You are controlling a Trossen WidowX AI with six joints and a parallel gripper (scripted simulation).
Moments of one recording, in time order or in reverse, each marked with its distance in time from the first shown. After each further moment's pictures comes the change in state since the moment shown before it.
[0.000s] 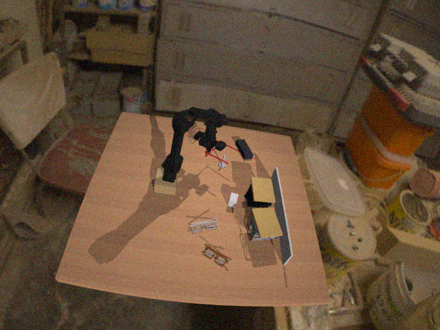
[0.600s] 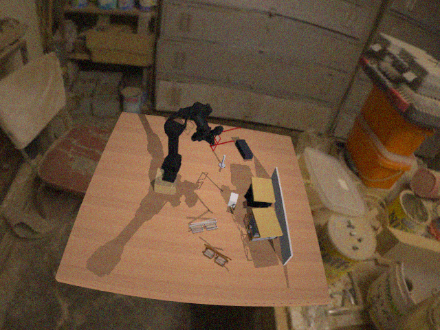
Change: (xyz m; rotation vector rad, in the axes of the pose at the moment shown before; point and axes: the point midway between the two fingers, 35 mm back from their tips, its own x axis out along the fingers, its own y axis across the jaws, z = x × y) arm -0.061 0.015 0.012 -0.225 0.100 0.569
